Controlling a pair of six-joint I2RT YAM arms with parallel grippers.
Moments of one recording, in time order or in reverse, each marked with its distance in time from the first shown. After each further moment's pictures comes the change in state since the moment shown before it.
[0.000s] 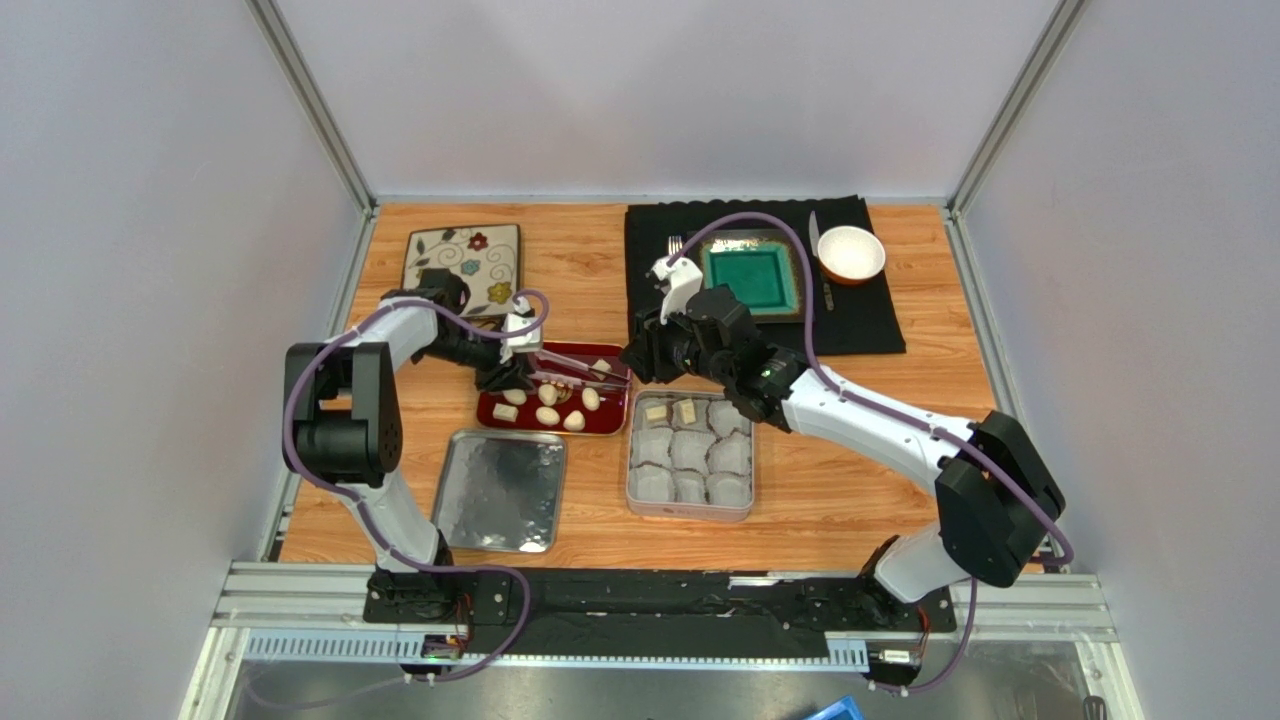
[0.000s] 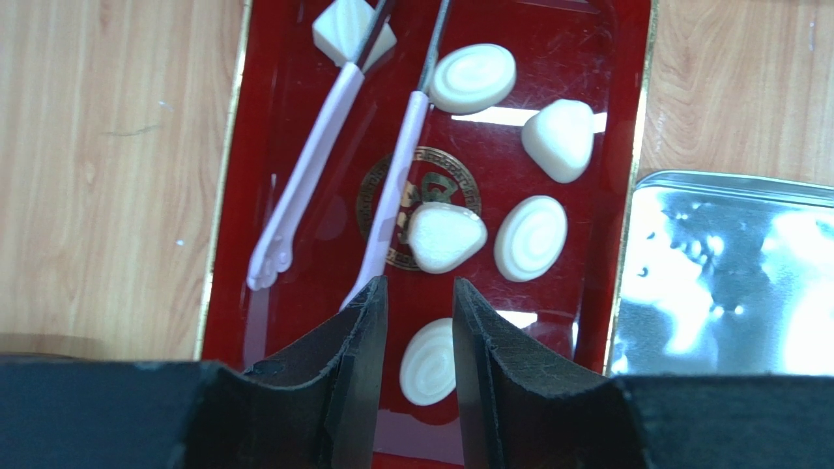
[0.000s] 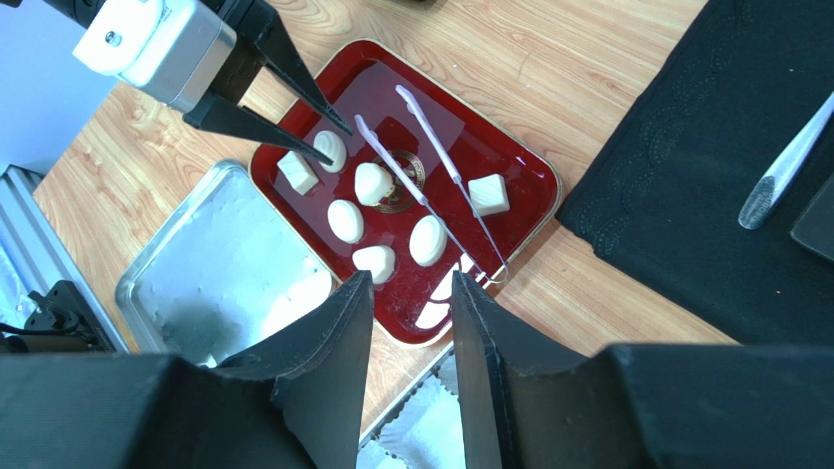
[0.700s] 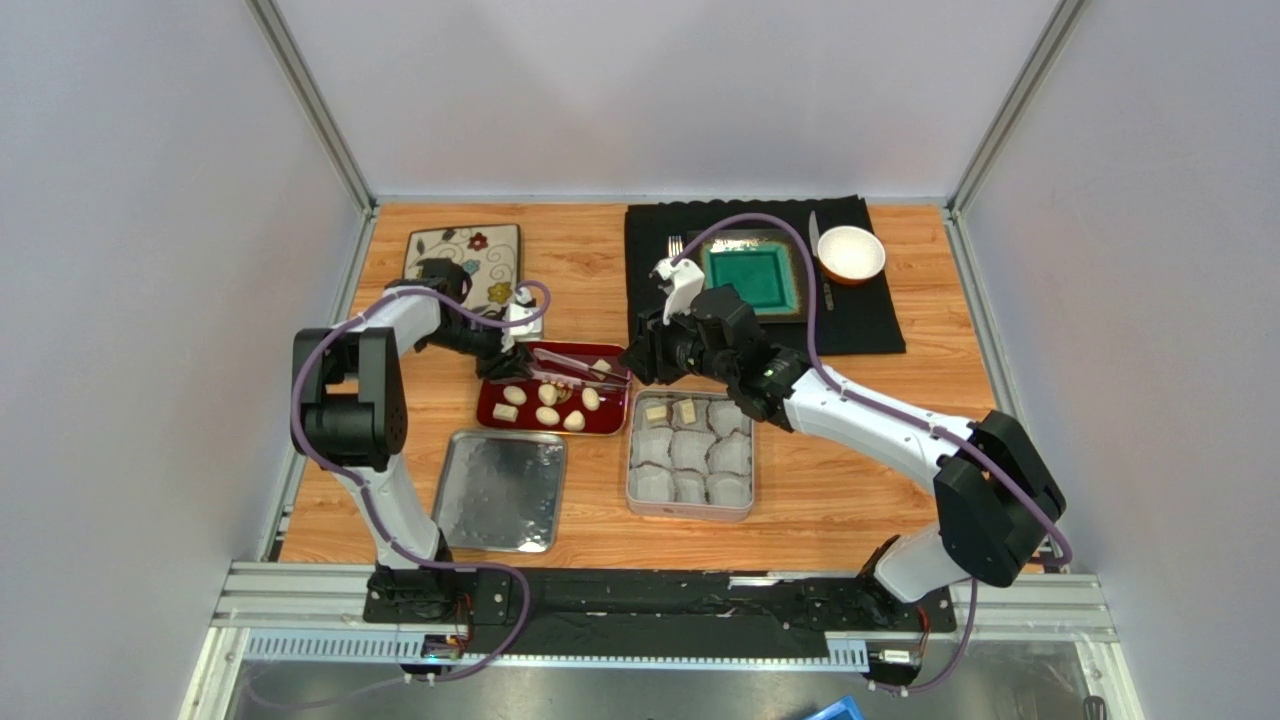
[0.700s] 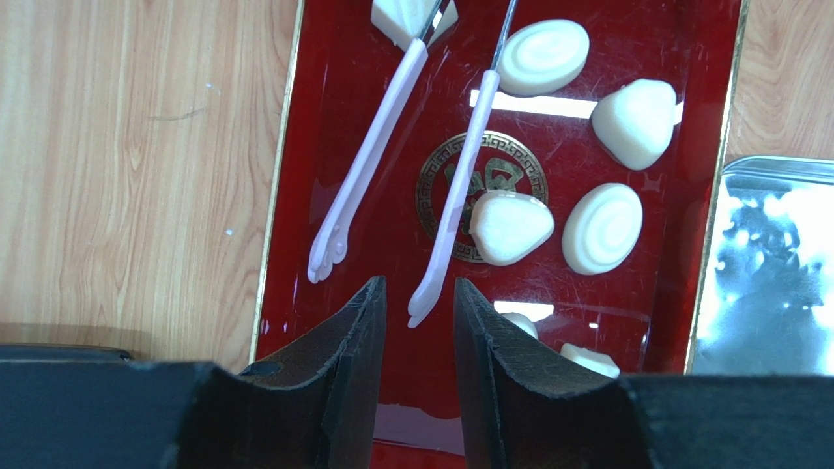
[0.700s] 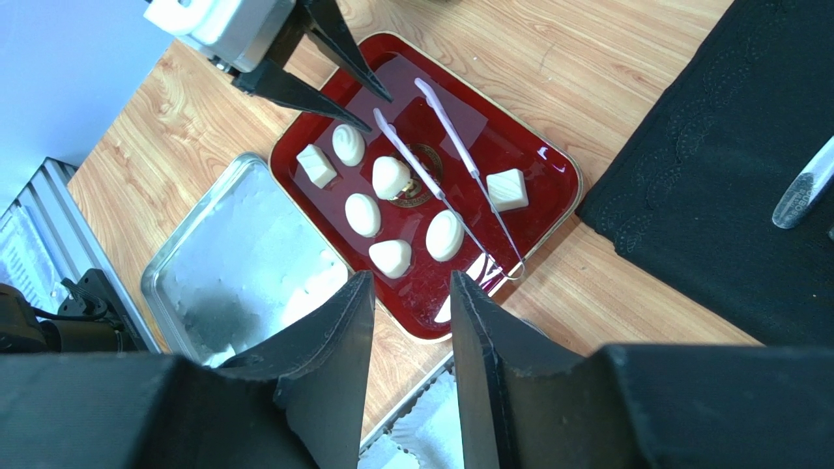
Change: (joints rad) left arm 0.000 0.077 0.084 0.022 -0.026 0.001; right arm -0.021 0.000 -0.017 0.024 -0.065 0.025
